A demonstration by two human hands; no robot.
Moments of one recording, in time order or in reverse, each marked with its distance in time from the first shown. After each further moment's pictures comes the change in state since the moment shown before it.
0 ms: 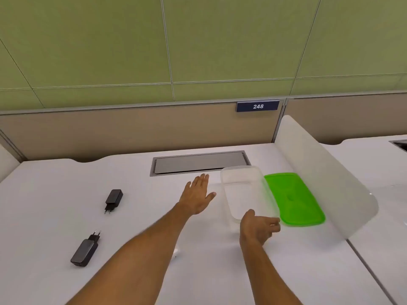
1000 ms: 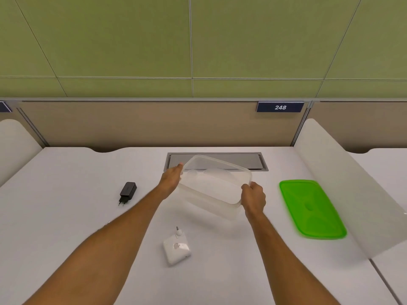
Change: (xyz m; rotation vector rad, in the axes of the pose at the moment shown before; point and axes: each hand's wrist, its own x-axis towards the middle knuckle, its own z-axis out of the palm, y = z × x) left_hand -0.001 -0.100 -0.057 -0.974 0.212 -0.575; right_hand 0.015 -0.063 0.058 -0.052 -0.419 -0.382
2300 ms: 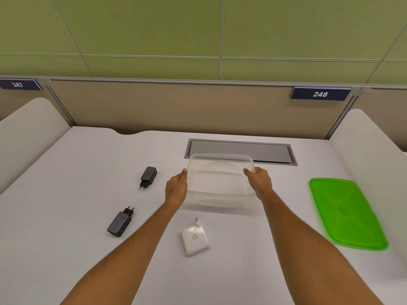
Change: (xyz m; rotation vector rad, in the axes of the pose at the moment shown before) left_hand -0.014 -0.072 -0.009 -0.047 0.302 -0.023; right_hand 0.056 -0.002 0.068 -0.161 -0.284 -0.010
